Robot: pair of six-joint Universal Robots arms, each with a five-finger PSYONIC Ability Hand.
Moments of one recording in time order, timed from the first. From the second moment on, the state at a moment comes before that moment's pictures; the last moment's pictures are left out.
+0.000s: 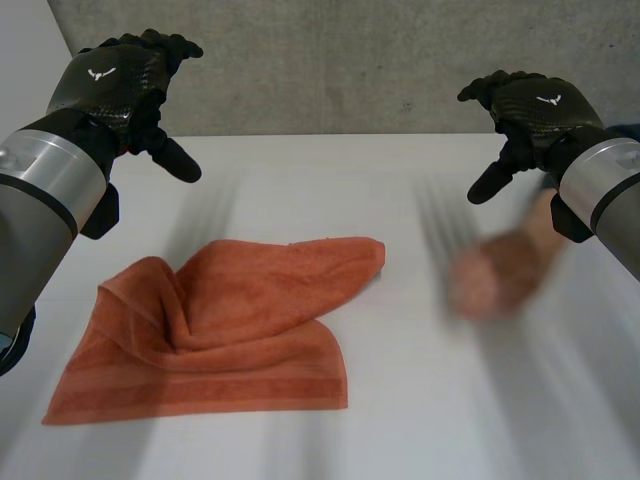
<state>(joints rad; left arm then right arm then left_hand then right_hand) 4.31 -1.63 -1.44 3.17 -1.54 3.19 1.86 -1.37 1.36 0.04 1.38 3.04 0.22 0.21 0.22 0.21 0.05 0.21 0.22 0.21 0.23 0.06</state>
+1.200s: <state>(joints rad) 4.66 -1.97 -1.60 3.02 -1.38 3.41 2.16 -0.73 1.18 -0.20 1.35 2.66 0.80 0.80 0.80 0.80 0.62 0.56 0.66 0.66 0.66 0.45</state>
